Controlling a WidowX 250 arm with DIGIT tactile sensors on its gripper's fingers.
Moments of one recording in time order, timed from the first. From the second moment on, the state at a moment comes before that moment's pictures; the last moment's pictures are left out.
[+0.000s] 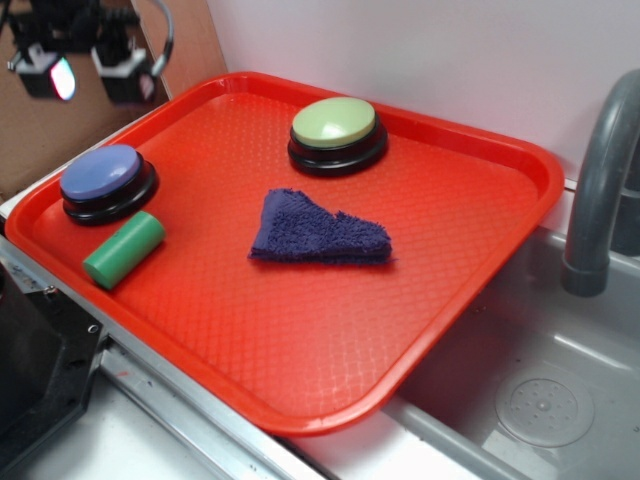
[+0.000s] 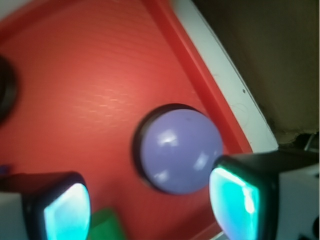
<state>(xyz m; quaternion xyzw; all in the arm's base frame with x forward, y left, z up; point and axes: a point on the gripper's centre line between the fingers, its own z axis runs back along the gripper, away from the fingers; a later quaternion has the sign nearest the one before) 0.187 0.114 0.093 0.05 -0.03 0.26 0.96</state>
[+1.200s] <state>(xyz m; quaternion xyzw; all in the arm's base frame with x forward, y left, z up) 0.180 0.132 0.062 0.03 0.01 0.25 0.97</state>
